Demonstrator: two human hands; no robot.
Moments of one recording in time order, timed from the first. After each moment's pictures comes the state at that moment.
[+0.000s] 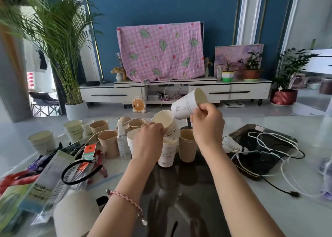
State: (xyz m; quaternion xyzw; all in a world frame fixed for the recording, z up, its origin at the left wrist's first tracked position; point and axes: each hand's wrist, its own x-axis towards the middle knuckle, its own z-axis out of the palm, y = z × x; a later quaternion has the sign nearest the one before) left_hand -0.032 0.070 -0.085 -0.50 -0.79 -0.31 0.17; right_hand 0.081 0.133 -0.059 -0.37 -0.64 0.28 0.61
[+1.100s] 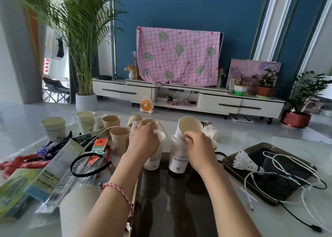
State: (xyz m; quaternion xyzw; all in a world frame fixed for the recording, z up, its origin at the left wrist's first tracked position) left_hand -0.093 0.062 -0.093 -0.44 -0.83 -0.35 0.03; right_hand 0.047 0.129 -0.093 -0.34 -0.85 0.20 0.34
